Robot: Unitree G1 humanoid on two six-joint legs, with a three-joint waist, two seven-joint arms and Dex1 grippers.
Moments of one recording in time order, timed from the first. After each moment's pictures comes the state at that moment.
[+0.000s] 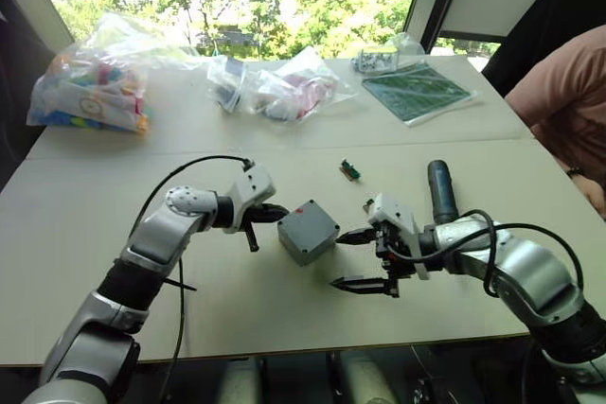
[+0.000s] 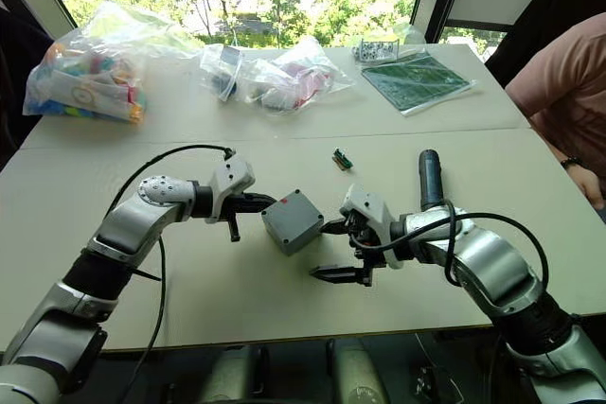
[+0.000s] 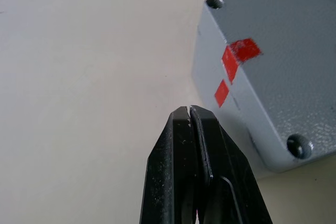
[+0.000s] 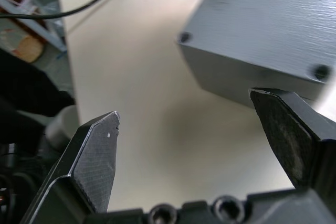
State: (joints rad) left arm -0.58 0.60 -0.27 0.04 -0.22 0.51 -0.96; right arm -0.37 -0.83 0.23 -0.46 0.51 0.83 0.94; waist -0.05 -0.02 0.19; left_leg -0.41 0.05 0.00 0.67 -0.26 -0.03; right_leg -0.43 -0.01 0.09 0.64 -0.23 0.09
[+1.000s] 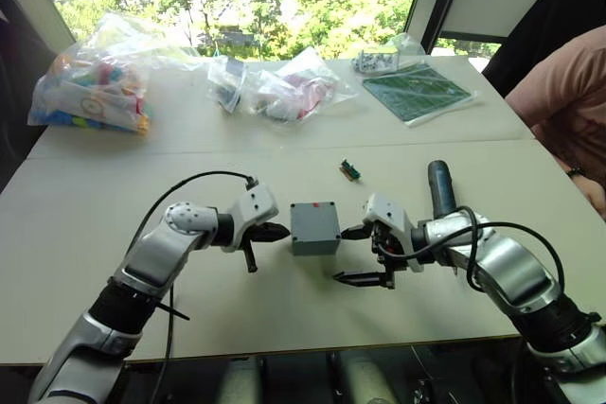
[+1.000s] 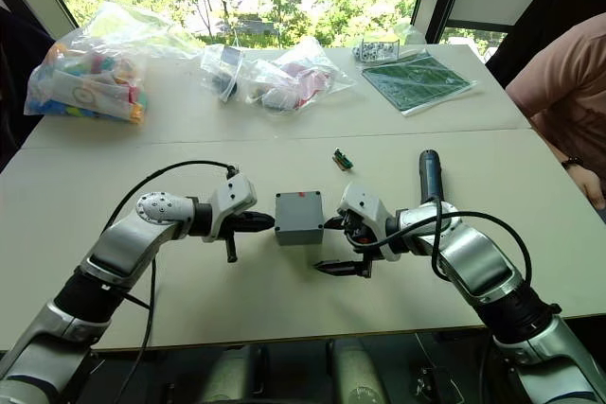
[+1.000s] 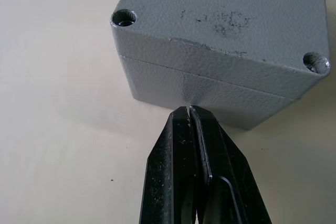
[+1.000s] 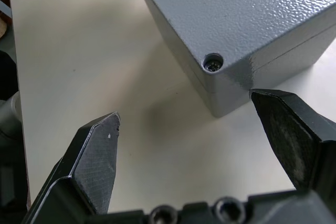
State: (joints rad) left arm -0.47 0.59 -0.30 -0.12 -0.19 0.60 -0.97; right arm -0.40 -0.76 0.32 -0.34 0.35 0.74 1.00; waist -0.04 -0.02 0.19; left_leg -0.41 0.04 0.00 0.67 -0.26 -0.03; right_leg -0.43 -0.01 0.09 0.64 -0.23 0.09
